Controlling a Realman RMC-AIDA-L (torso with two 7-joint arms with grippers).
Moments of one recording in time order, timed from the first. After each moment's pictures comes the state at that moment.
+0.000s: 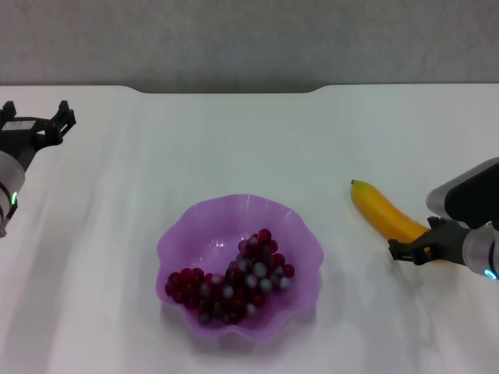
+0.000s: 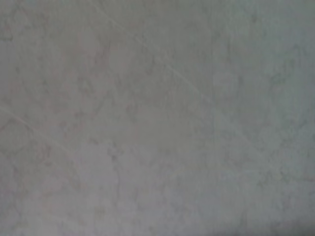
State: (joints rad) left arm -0.40 -2.00 1.77 0.78 -0.97 0.35 0.45; right arm 0.42 2.01 -1.74 -0.82 0.71 0.39 -0.59
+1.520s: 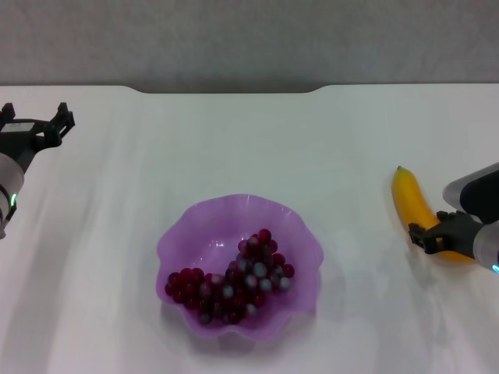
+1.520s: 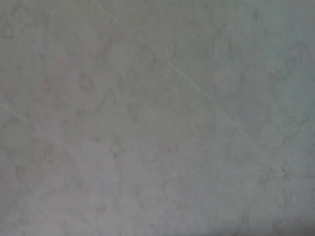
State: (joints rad) left arm -0.40 -2.00 1.77 0.78 -0.97 0.35 0.45; right arm 0.42 2.01 -1.72 -0.75 0.71 0.26 -0.53
